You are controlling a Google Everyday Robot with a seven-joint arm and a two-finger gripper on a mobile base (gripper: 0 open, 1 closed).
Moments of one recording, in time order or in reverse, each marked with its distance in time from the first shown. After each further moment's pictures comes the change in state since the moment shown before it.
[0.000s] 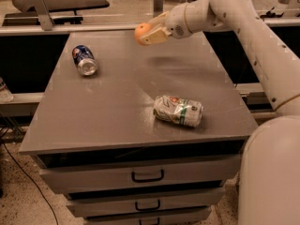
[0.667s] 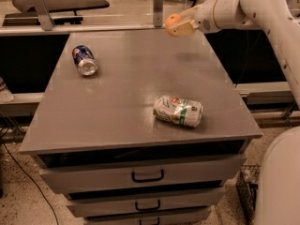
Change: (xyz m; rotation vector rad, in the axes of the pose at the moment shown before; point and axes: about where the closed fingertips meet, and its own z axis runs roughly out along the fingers) arm 0.040 -0.064 -0.074 0.227 0.055 0.081
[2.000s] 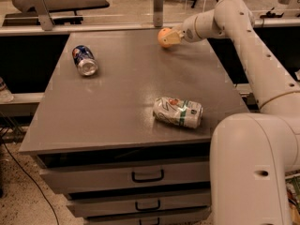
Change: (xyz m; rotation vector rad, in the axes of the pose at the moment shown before) arm 0.053 -0.019 0.088 0.002 0.075 0.190
